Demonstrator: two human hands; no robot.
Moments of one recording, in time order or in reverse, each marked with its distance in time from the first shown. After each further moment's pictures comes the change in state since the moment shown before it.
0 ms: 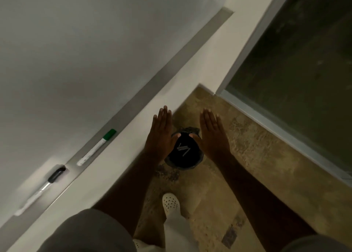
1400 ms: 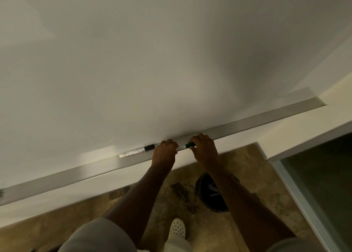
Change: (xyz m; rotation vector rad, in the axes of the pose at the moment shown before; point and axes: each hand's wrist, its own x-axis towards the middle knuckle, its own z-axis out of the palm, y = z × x) left_hand -0.152 -0.079 -0.138 0.013 0.124 -0.681; right_hand 0.054 -0.237 -0.064 0.259 0.046 -0.563
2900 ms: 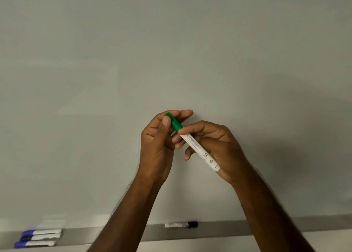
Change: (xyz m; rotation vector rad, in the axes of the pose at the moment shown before) left_hand -0.133 -0.030 -0.401 -1.711 0.793 0.443; right_hand 0.029 -0.329 -0.319 1.281 -0.252 -0.749
